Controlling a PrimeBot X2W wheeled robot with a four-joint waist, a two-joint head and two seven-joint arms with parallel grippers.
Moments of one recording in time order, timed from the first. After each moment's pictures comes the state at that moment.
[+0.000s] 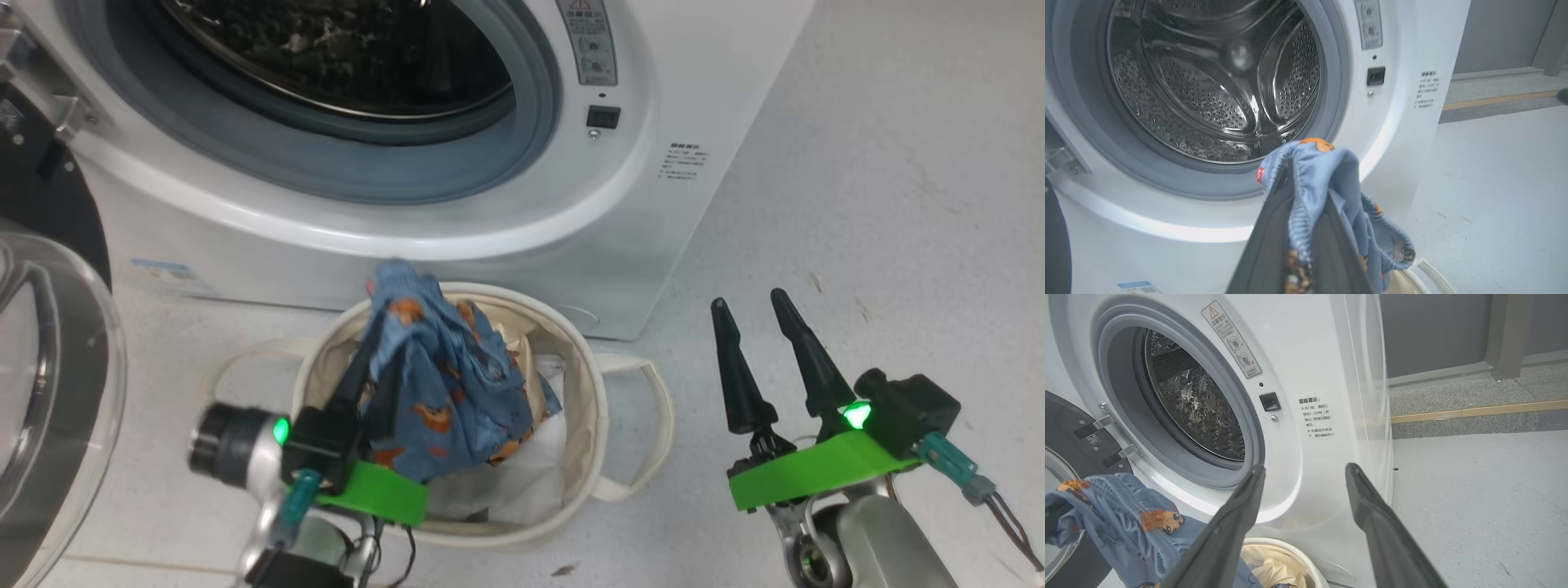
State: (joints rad) left arm -0.33 0.16 -0.39 0.21 -0.09 0.19 -0.26; right arm -0.20 -0.05 0.17 0.14 0.31 0.13 -0.26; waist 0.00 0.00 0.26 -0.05
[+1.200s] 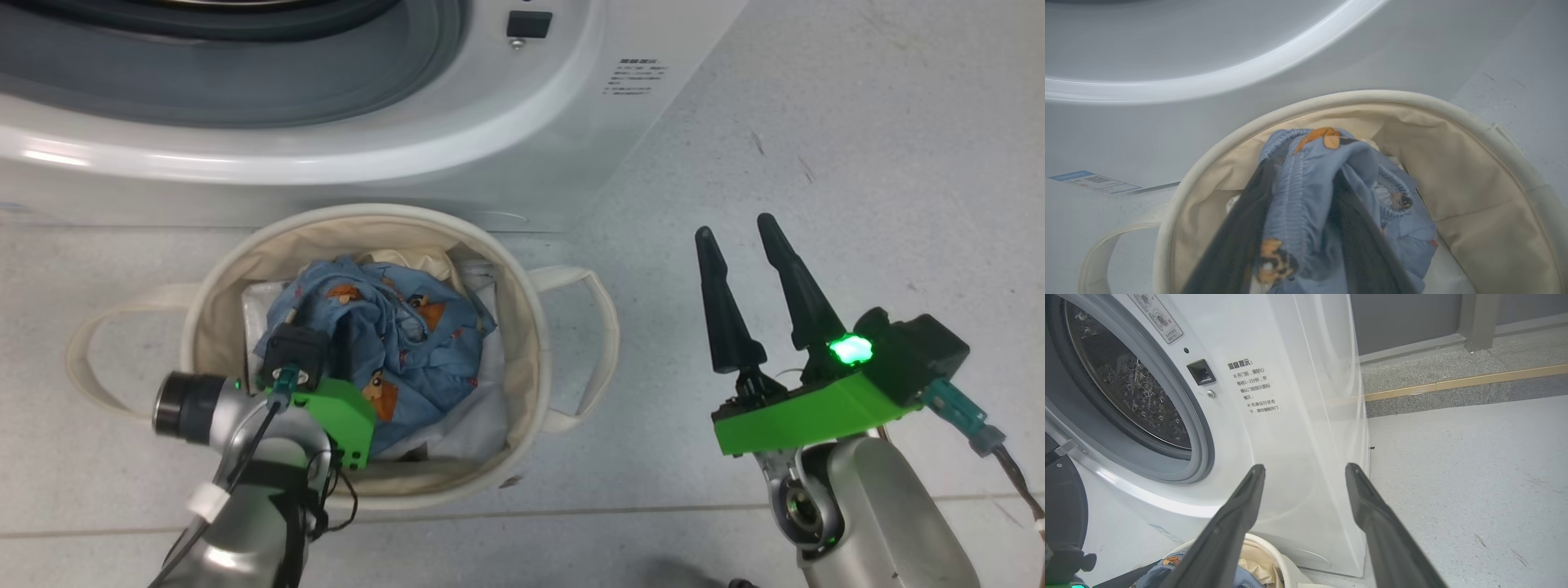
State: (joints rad) left arm -0.66 0.09 -0.34 0.92 -0.09 0.16 -0.26; right arm -0.31 -0.05 0.21 0.09 0.35 0.13 -0.26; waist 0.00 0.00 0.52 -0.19
